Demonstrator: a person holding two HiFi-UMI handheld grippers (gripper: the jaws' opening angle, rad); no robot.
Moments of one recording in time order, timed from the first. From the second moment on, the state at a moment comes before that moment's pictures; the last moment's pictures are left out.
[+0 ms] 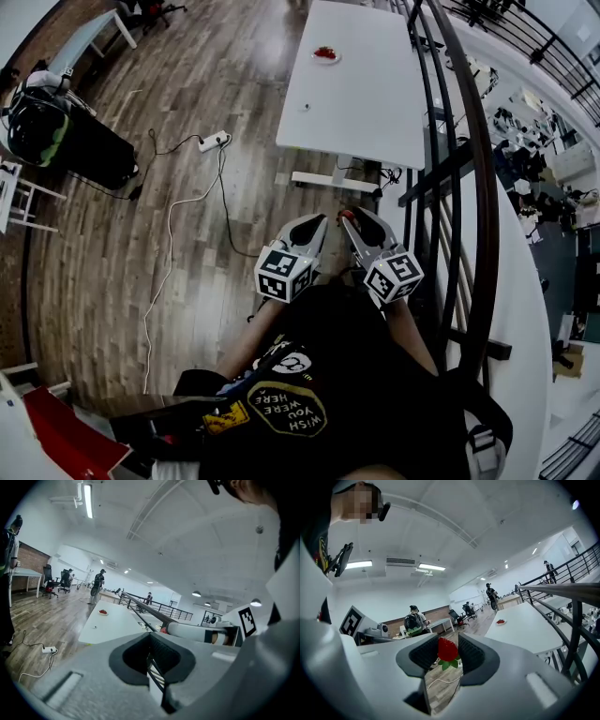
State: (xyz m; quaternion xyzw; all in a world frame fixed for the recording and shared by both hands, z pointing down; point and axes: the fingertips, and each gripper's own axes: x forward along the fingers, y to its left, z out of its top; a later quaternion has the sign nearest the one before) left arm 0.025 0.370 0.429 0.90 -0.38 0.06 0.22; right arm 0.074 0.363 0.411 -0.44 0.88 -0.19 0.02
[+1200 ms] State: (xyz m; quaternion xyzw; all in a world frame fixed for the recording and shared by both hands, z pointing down) left arm 0.038 0.281 0.421 0.90 -0.37 0.03 0.23; right arm 0.061 0.292 0.400 -0.40 0.90 -0.17 0.01
